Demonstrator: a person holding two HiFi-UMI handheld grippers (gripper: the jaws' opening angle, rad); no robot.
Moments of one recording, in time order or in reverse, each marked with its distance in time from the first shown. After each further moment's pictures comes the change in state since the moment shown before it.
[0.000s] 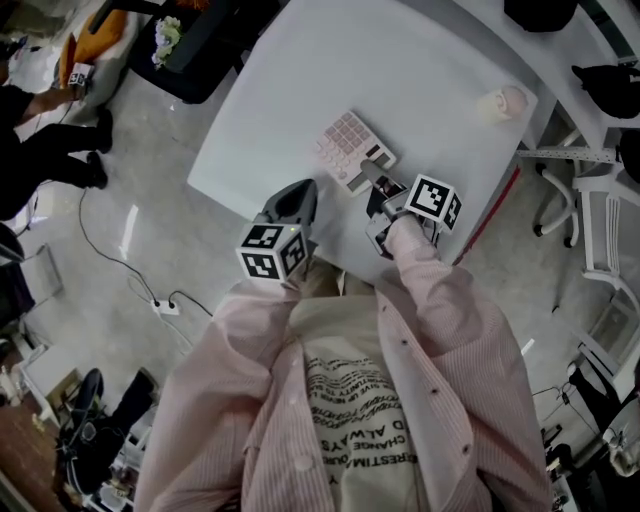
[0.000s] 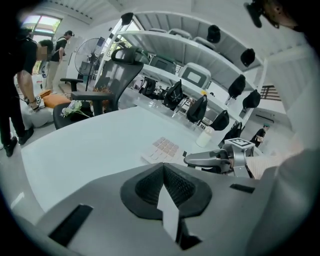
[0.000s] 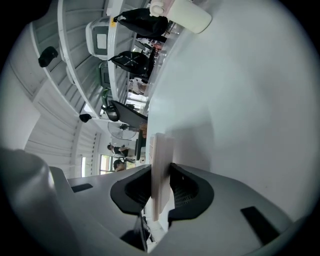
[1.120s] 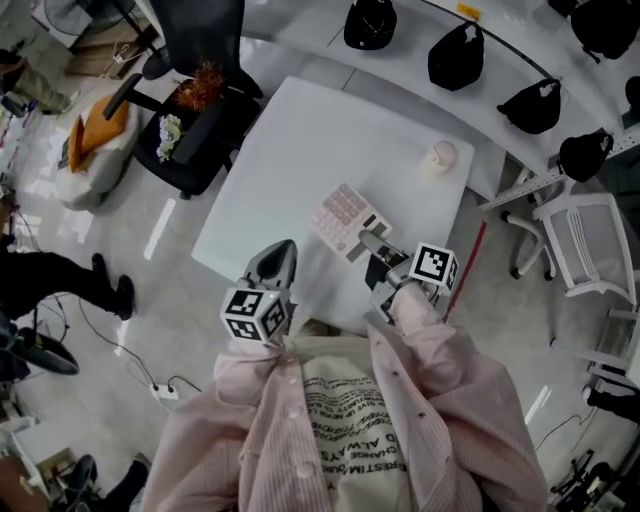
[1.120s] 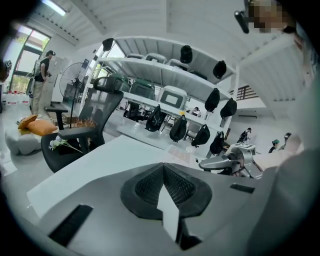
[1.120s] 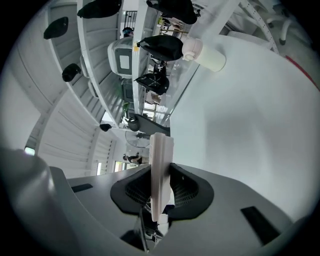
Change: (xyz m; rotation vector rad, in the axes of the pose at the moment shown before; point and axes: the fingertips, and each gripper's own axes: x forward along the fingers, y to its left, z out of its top) left arm -0.074 -0.027 0.081 0.157 -0.209 -0.116; right arm -0.082 0.093 -0.002 -0.011 -0.097 0.134
